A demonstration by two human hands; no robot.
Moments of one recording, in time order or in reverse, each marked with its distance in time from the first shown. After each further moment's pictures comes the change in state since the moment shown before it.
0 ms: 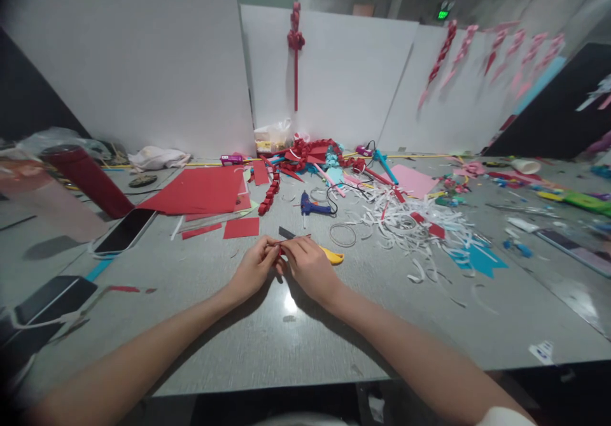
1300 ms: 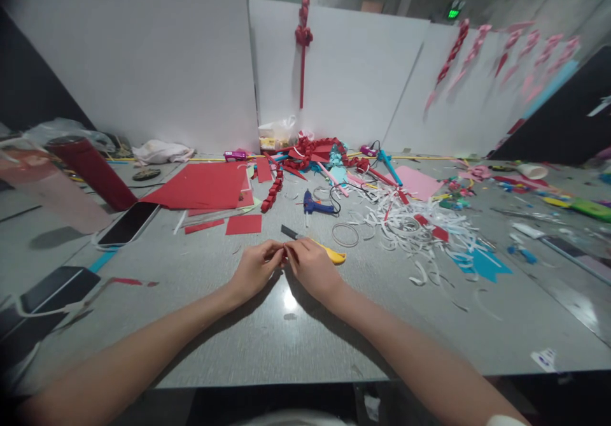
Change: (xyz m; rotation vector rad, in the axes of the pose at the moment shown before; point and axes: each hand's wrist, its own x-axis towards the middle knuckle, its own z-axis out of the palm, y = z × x) left_hand -0.006 0.011 -0.001 0.307 0.084 0.115; right_hand -0.001 0.002 0.001 -0.021 -0.060 0.098
